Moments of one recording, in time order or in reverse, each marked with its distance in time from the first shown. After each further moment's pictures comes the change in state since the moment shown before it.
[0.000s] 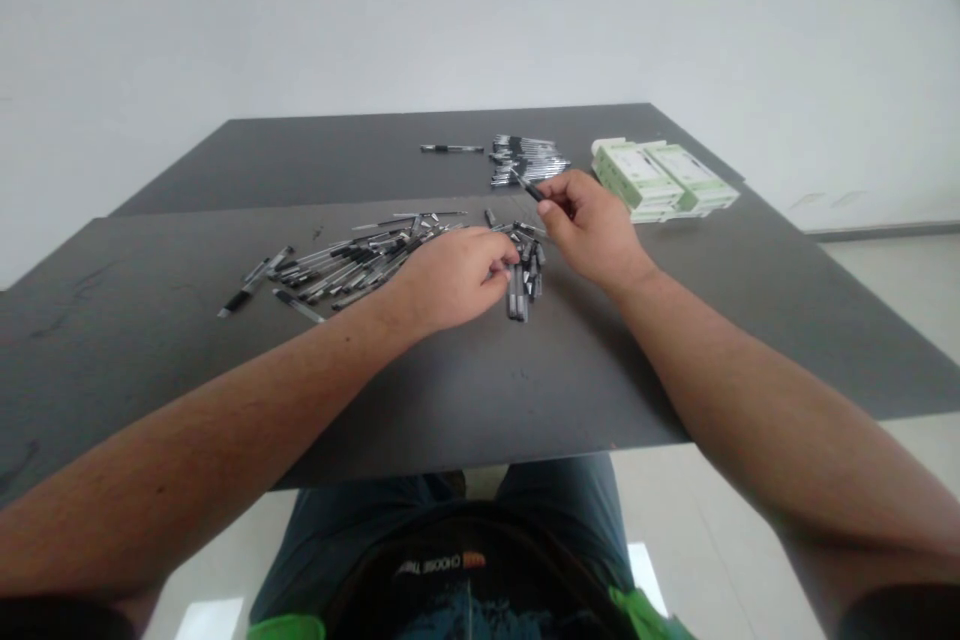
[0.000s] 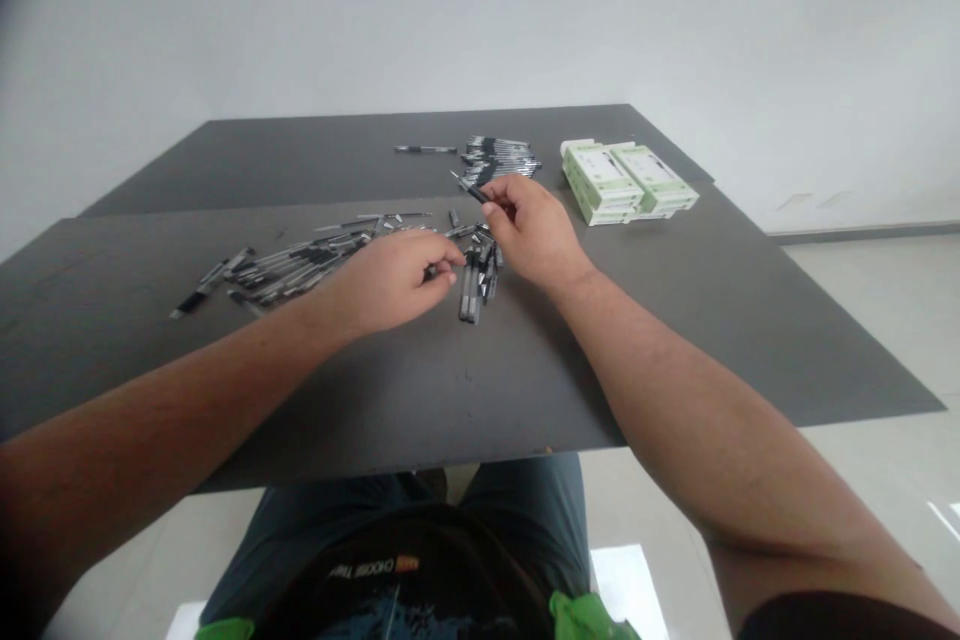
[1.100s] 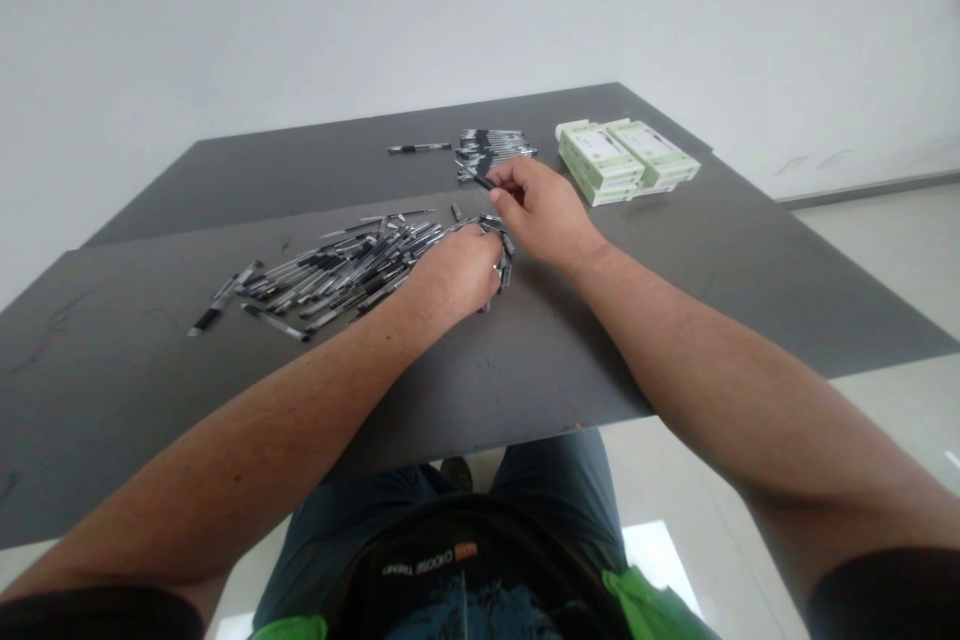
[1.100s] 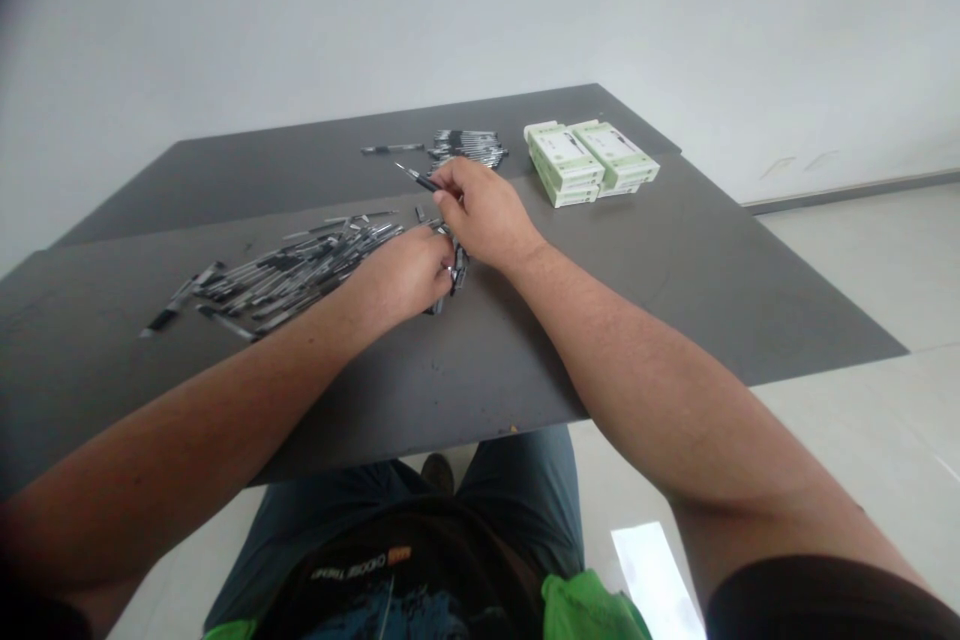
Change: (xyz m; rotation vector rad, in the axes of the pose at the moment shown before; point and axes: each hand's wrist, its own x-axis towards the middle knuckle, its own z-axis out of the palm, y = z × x) left_hand 0.042 0.023 0.044 0.283 -0.128 -0.104; right_hand 0.007 0.001 0.002 0.021 -0.058 0.007
